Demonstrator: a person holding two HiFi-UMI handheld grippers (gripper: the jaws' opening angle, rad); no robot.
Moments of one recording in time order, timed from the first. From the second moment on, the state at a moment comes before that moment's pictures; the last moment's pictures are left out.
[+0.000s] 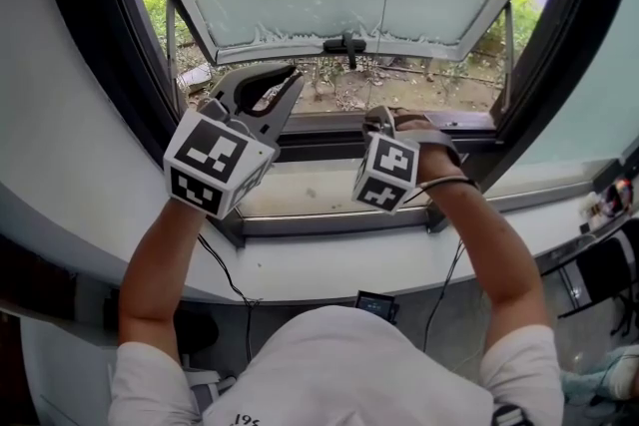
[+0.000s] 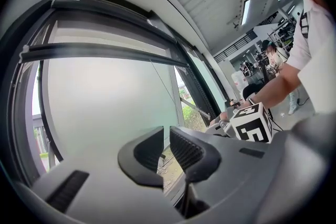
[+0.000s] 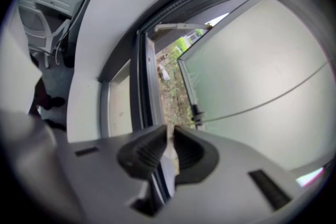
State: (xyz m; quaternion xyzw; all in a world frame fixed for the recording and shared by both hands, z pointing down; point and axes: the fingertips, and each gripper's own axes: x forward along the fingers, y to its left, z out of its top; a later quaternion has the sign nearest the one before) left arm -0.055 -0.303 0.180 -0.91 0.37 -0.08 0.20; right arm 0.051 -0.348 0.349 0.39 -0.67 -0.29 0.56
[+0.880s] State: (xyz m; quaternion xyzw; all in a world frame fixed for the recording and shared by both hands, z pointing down) left arm -0.071 -0.326 0.112 -0.82 0.43 -0.13 0.35; right arm 0.050 -0.334 0.414 0.36 -0.68 -0.25 0.59
